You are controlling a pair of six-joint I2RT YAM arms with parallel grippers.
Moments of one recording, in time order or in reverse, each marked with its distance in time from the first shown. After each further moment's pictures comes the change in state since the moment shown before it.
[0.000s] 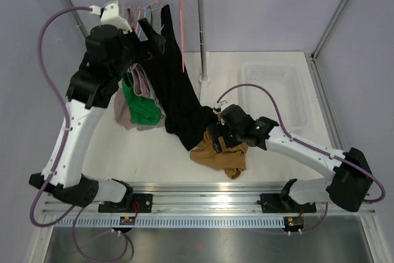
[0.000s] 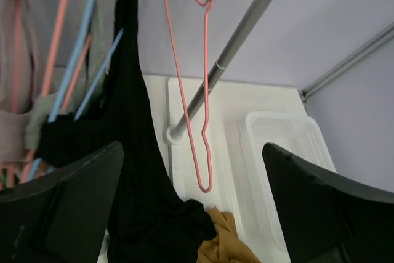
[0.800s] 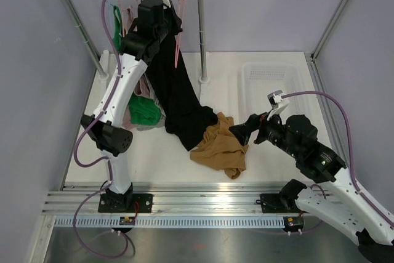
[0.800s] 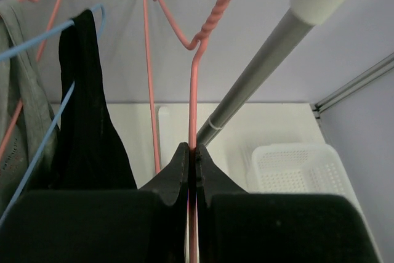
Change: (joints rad) left arm -0.002 0.486 0.403 0.085 0.026 0.037; right arm -0.111 -0.584 -0.122 0.180 -0.073 0.090
